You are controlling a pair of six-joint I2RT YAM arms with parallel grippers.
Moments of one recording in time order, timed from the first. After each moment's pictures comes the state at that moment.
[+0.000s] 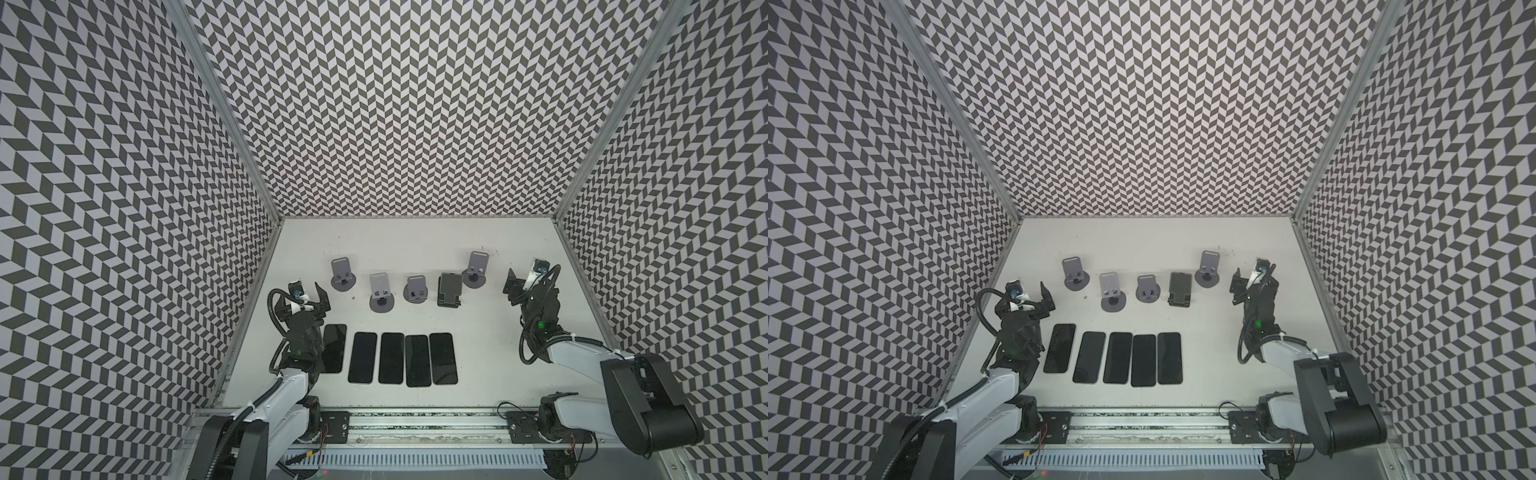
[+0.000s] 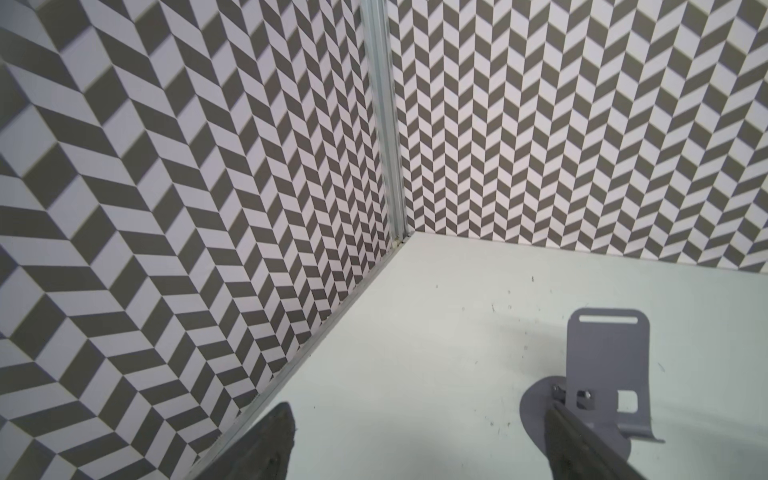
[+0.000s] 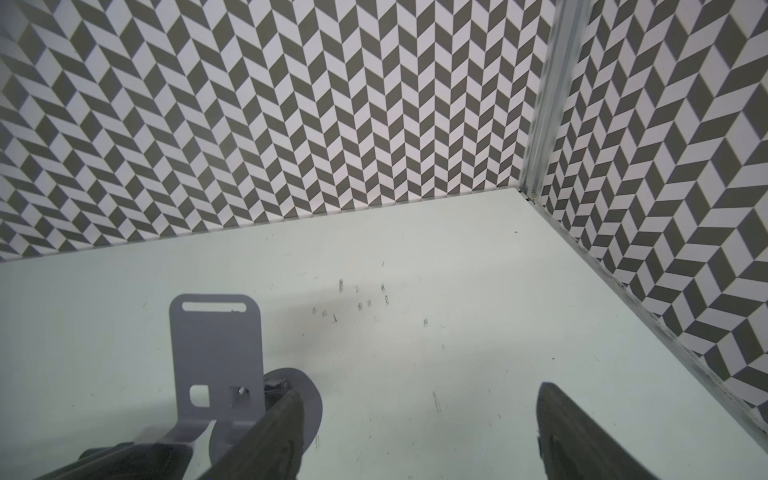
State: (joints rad) left arm -0.13 1.00 0.13 0.77 -0.50 0.02; right arm 0.16 1.33 0.33 0.79 0.32 0.11
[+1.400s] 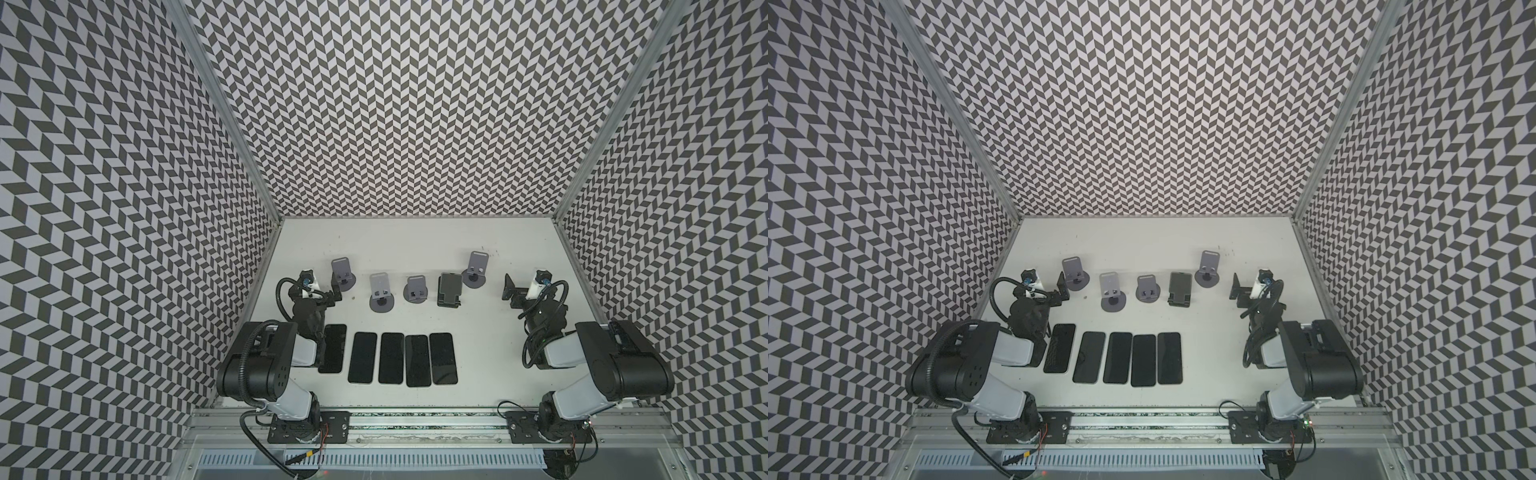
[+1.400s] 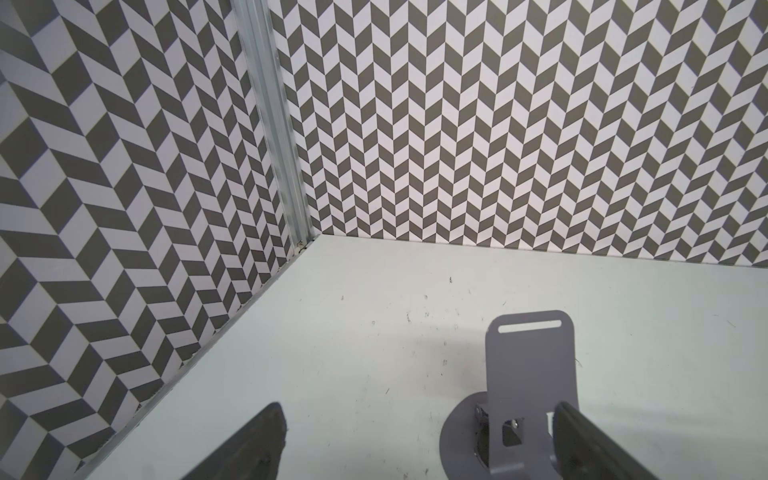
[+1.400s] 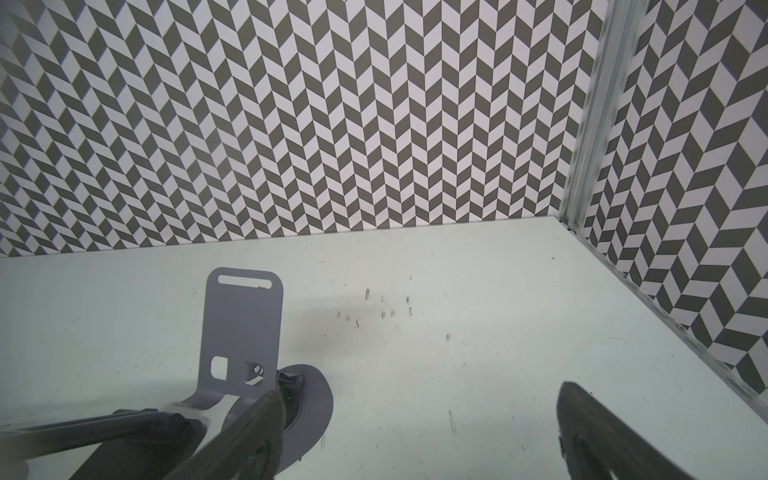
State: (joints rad) left arm -0.04 1.56 0.23 1.27 -0.17 -0.02; right arm 0.03 1.56 0.20 1.30 0.06 0.07
